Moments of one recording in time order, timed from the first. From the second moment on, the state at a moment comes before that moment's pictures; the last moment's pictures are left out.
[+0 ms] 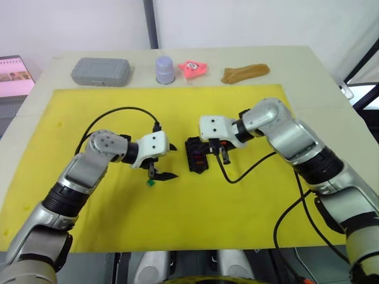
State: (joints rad) left arm -0.57 0.70 -0.32 -0.09 -0.14 0.37 -1.19; right arm -0.95 -0.67 0.57 -0.02 0.05 0.57 1.27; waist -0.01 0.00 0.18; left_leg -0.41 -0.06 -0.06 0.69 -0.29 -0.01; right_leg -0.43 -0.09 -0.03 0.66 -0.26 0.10
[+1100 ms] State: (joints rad) left arm -0.56 0.70 -0.32 -0.12 -0.14 0.39 -1.17; right arm -0.98 -0.60 0.55 0.09 -0.03 0.54 1.32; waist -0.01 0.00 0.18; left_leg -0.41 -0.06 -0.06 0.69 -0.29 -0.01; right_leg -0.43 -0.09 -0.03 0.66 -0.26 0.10
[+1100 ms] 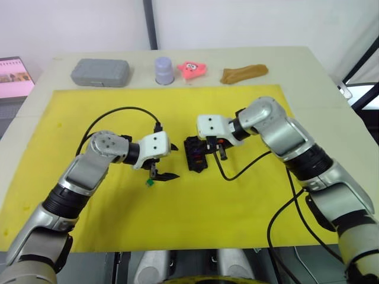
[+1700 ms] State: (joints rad) left arm -0.56 0.69 -0.32 -0.12 -0.14 0.38 -1.17; right arm -1.02 -0.59 0.50 0.09 0.00 0.61 1.35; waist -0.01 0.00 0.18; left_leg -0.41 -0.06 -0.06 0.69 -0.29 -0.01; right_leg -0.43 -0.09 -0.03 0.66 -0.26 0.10
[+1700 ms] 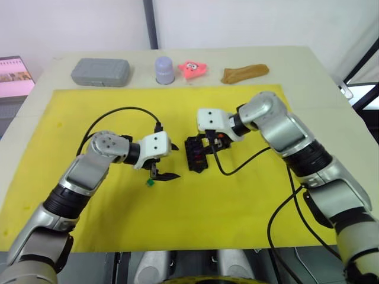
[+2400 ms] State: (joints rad) left arm -0.58 0.69 -0.32 -0.08 -0.14 0.37 -1.16; right arm -0.79 -0.57 0.36 0.05 0.14 0.44 1.31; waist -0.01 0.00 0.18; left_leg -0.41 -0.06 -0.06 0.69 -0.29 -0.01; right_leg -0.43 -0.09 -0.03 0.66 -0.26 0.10
